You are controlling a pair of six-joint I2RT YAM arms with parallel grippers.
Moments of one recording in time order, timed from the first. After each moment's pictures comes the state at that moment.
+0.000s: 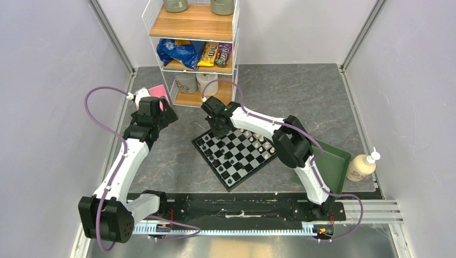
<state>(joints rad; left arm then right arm) -0.12 1.09 0.89 -0.47 -0.31 -0.53 0.88 2.23 1.84 -0.72 0.09 0.37</state>
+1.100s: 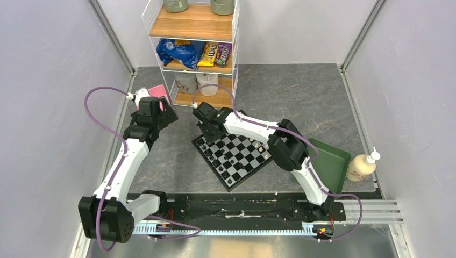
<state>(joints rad) -0.12 1.09 0.89 -0.47 -0.31 -0.53 0.95 2.26 1.88 -0.70 0.06 0.37</state>
